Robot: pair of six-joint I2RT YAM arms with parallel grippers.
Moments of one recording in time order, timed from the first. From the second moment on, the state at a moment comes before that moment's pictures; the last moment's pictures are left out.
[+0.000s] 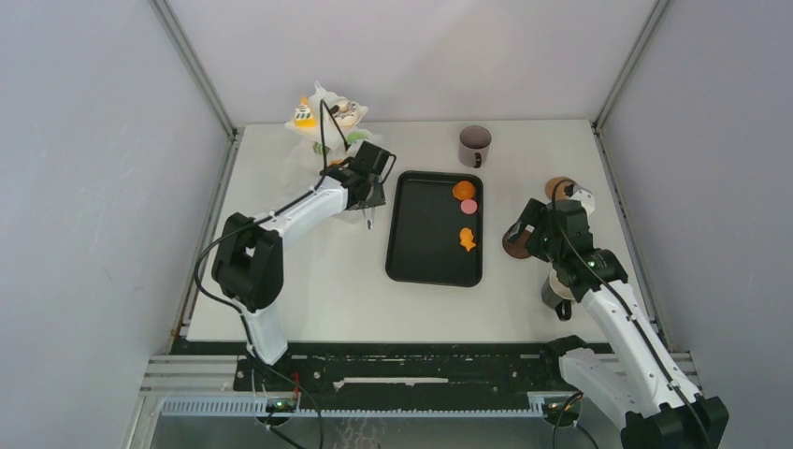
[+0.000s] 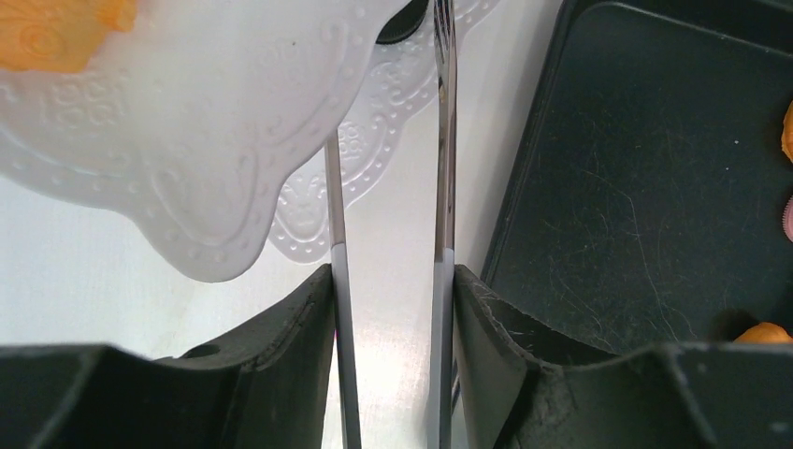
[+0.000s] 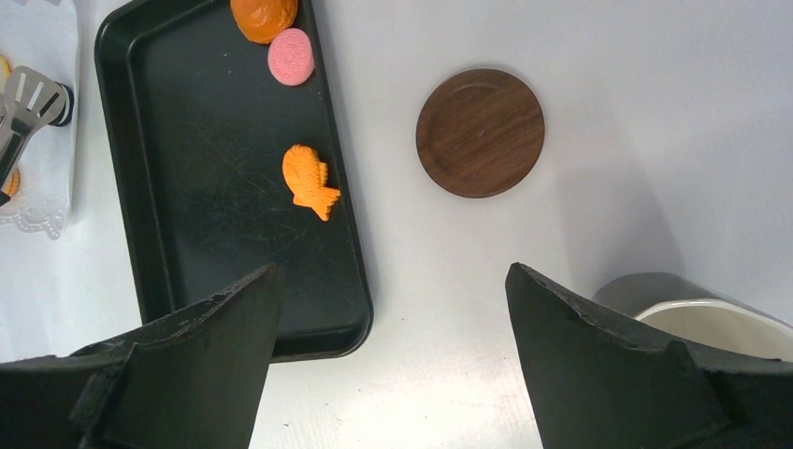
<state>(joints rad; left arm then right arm) -0.55 1.83 1.45 -0.59 -0.38 -0.61 0.24 0.85 0.78 -0.66 0.20 0.62</state>
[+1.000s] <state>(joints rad) -0.71 1.68 1.36 -0.61 -0.34 -0.61 0.25 0.79 0.78 -0.66 0.20 0.63</state>
